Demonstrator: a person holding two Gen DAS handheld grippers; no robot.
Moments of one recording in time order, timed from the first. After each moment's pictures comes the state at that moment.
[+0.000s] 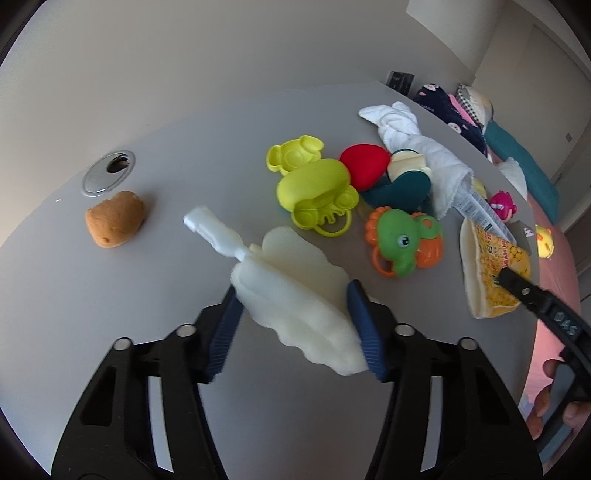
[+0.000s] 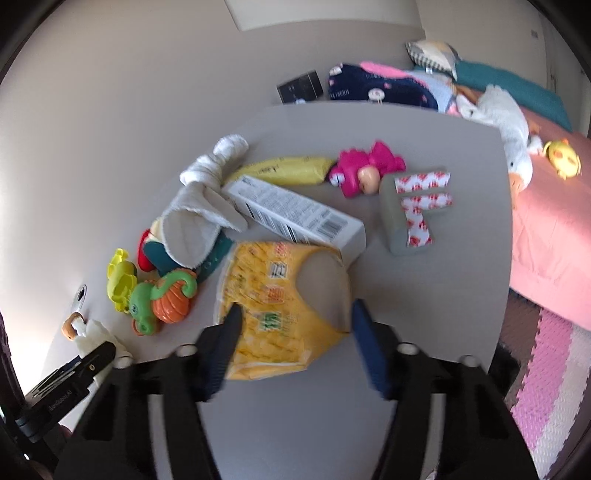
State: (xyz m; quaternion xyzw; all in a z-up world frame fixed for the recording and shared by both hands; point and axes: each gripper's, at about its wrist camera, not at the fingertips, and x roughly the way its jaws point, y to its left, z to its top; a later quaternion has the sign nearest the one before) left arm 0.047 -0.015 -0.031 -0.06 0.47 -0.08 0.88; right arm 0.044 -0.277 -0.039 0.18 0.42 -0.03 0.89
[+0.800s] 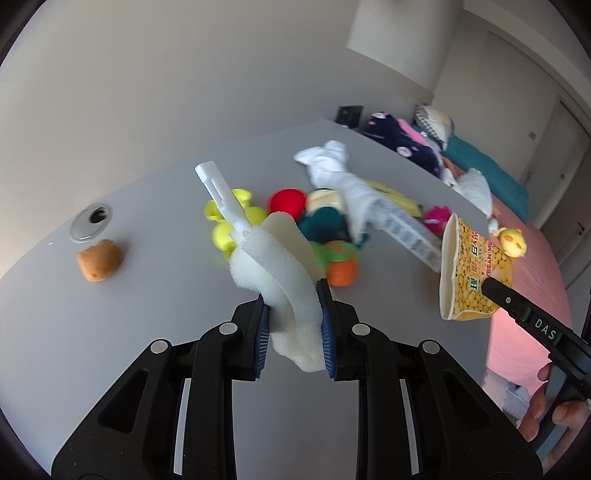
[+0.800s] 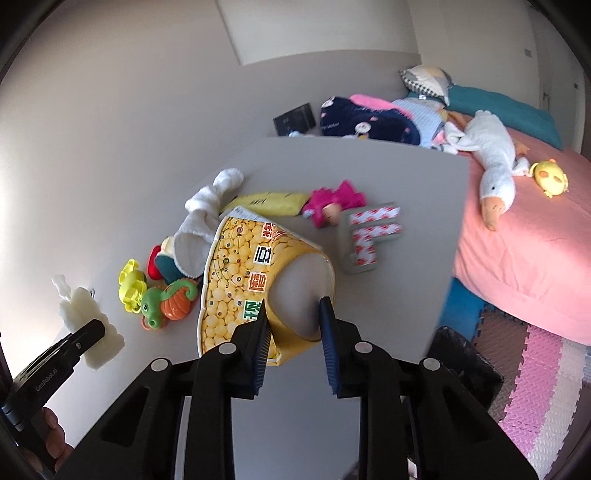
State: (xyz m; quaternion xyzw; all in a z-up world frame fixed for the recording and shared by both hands) left arm 0.020 -0.058 0.011 -0.04 0.40 -0.14 0.91; right arm -0.012 -0.306 0.006 0.16 0.36 -0.05 0.92
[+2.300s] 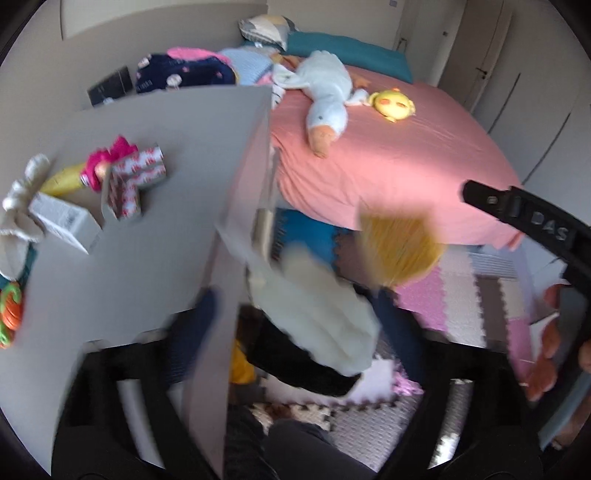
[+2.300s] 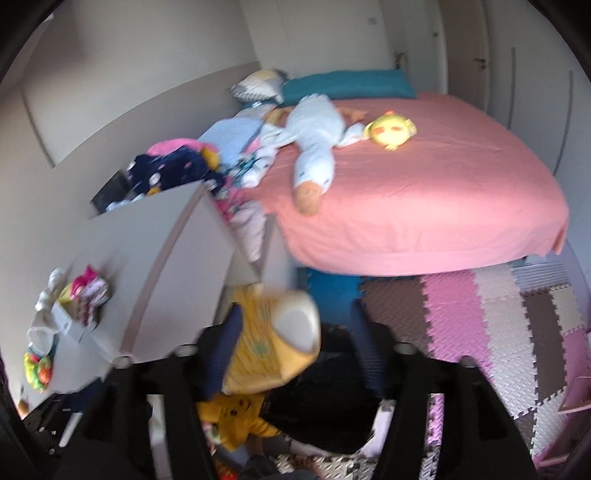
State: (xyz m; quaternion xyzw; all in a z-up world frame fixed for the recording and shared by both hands) left arm -0.036 -0.354 -0.024 0.15 0.44 -0.36 0.81; right arm -0.141 -0.538 -0.008 0.24 0.34 -0.32 0.85
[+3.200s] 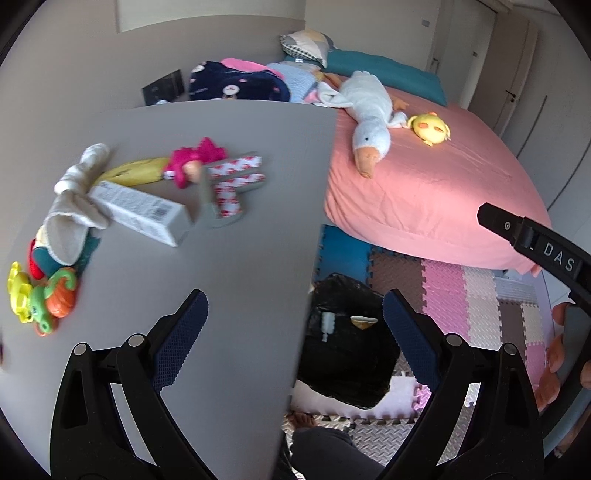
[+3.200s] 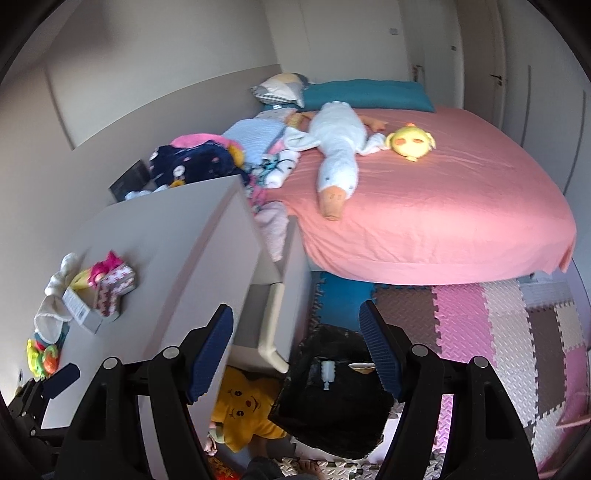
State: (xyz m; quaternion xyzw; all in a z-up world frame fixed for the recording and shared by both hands) left arm -0.012 -0.291 -0.009 0.13 0.43 -0.30 0.84; right arm -0.105 -0.483 -0.003 0.21 0.34 -0.26 0.88
